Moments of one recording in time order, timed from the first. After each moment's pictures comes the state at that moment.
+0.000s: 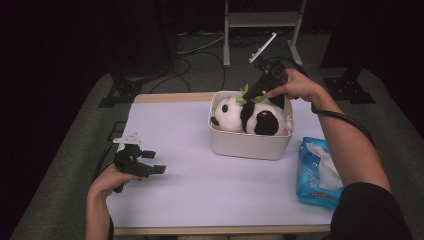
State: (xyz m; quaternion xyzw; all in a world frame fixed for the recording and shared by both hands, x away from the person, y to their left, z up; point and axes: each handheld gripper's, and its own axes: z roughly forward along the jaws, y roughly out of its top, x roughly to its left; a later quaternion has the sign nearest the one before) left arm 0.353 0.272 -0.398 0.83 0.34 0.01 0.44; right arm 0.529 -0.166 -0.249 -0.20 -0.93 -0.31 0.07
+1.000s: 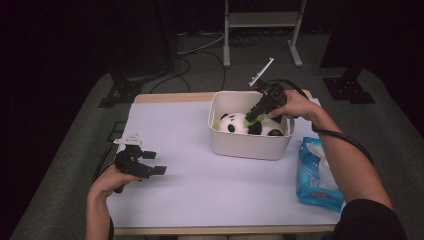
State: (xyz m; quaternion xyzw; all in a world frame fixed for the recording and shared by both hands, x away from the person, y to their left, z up) left arm 0.352 0.270 -0.398 0.83 0.33 0.01 0.44; right arm 0.511 -0.174 -0.304 -0.21 -0.93 -0.28 0.09
